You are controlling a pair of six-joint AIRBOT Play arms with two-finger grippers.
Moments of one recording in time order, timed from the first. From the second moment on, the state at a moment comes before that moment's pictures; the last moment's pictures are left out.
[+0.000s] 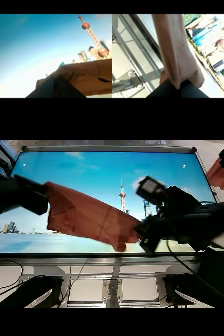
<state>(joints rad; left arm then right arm) -0.61 -0.79 1.56 1.81 -1.43 -1.62 0.79 -0.84 1.40 -1.46 1.48 1.45</state>
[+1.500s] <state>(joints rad) -0.37 -1.23 1.11 1.92 -1.09 -1.43 0.37 -1.41 1.41 -1.42 1.27 1.22</state>
